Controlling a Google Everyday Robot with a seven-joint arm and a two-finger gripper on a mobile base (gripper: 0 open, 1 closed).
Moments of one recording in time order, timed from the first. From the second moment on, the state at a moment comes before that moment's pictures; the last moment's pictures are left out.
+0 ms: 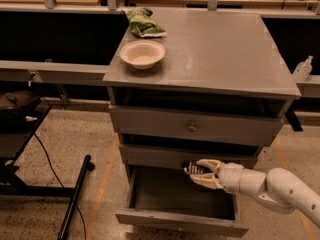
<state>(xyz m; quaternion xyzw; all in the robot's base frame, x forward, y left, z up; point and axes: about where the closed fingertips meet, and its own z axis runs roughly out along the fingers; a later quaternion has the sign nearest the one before) 0.530 -0.152 0.540 -0.42 0.71 0.27 0.50</state>
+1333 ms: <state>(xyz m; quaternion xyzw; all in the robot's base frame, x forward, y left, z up) 0.541 -0.186 0.375 -0.44 0.73 0.22 0.48</state>
